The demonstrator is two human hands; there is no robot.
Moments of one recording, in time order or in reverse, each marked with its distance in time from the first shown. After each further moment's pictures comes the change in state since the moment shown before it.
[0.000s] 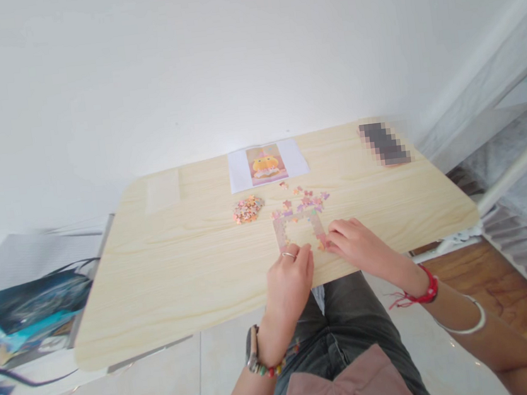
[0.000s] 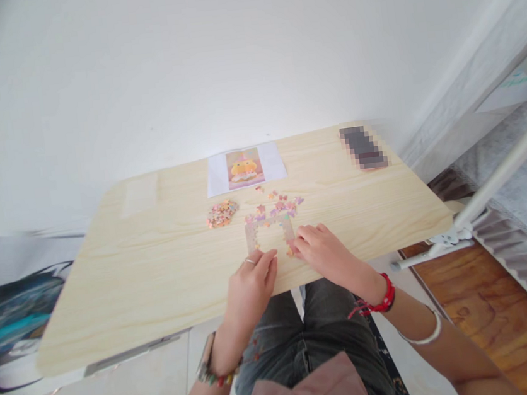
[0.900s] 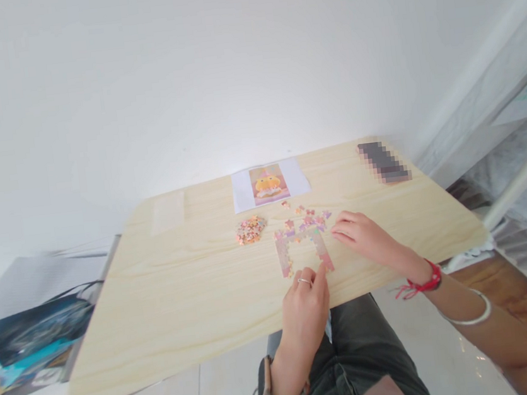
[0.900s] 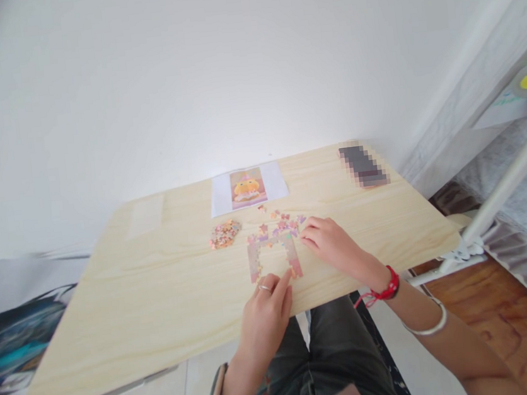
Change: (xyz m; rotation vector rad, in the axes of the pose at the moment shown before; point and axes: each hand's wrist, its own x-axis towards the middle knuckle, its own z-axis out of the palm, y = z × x) left_hand -0.004 0.012 0.012 0.026 0.009 0.085; right_hand 0.024 0.044 -0.008 0.260 0.135 0.126
